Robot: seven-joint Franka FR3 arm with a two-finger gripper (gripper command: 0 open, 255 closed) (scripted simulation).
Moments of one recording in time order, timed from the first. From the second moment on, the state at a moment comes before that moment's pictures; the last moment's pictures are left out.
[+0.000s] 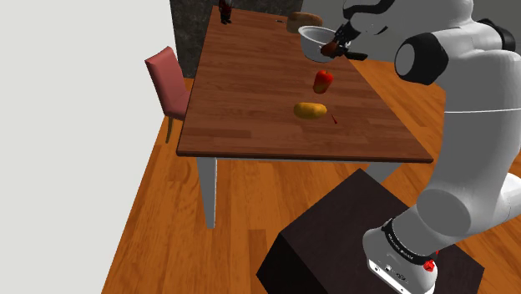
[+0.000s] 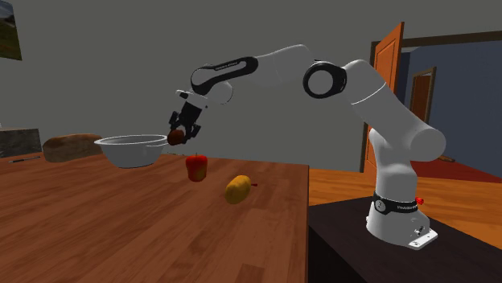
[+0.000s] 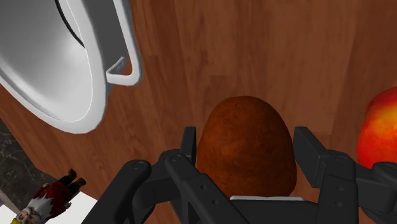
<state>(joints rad) -0.34 0.68 -0.39 -1.20 0.56 2.26 -1.80</state>
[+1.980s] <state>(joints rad) -0.36 0.79 -0.32 -1.33 0.65 2.49 -1.92</state>
